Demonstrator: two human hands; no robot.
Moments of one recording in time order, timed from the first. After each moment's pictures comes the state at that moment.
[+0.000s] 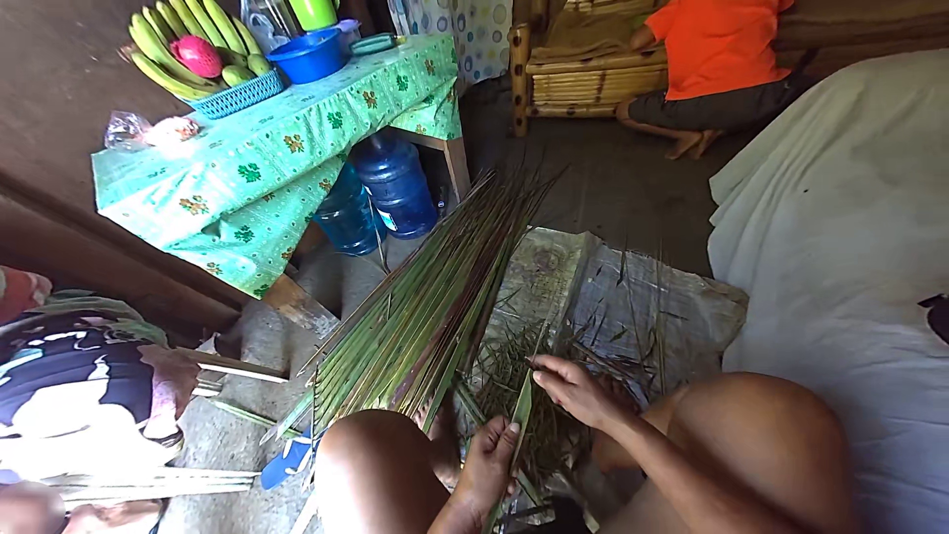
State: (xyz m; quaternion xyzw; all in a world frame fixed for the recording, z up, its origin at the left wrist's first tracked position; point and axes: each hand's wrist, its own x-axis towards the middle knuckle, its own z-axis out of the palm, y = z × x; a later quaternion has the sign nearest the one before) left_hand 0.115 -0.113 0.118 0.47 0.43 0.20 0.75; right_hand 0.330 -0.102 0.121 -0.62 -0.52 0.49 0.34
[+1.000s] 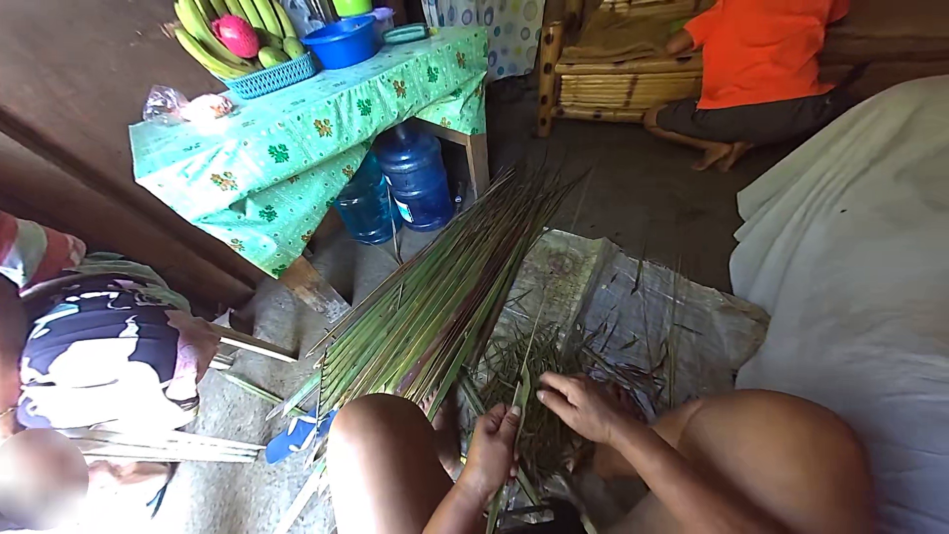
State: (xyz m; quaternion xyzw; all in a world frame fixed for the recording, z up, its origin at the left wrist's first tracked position) left_hand 0.121 -0.108 0.122 0.42 0.47 0.23 0.74; right_hand 0.332 -0.105 0.110 -0.59 -0.69 0.35 0.22
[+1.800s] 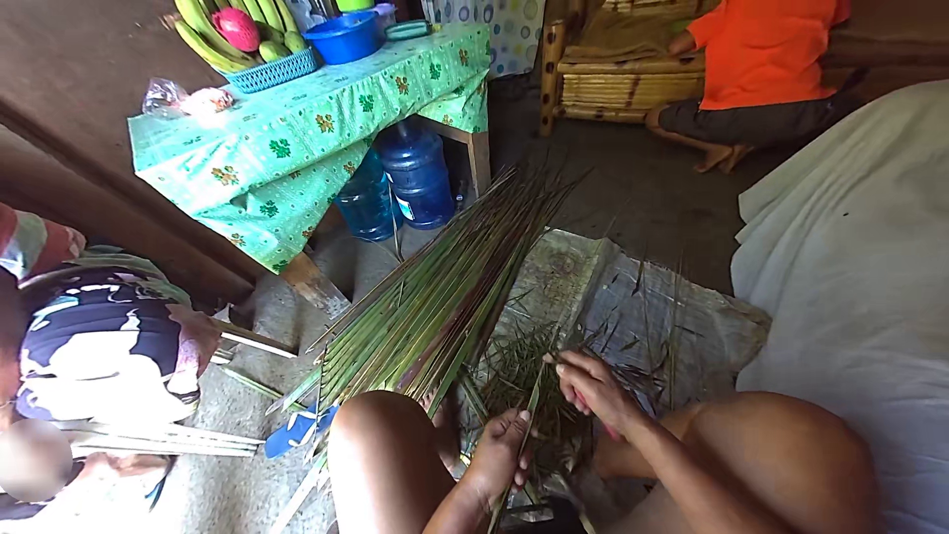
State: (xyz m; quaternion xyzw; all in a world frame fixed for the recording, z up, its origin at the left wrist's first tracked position) left_hand 0.116 -0.113 0.123 0.38 0.39 0.21 0.81; right_hand 0.336 -0.102 0.117 -0.61 -0.49 0.50 0.37
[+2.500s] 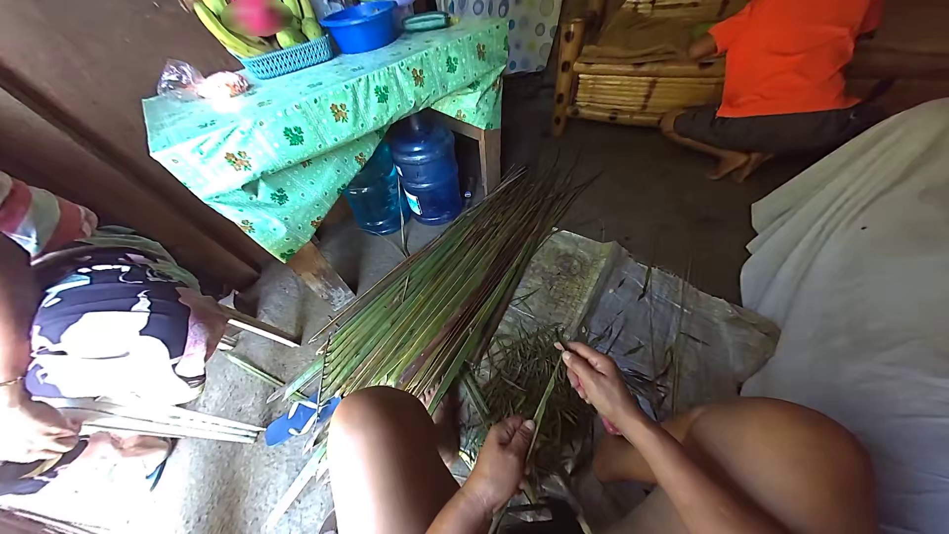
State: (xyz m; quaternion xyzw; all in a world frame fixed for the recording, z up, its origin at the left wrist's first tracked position) left_hand 0.113 -0.119 0.122 0.44 0.43 0.19 0.76; right_hand 0.332 -0.088 0.103 -0.65 -0.45 0.44 0.43
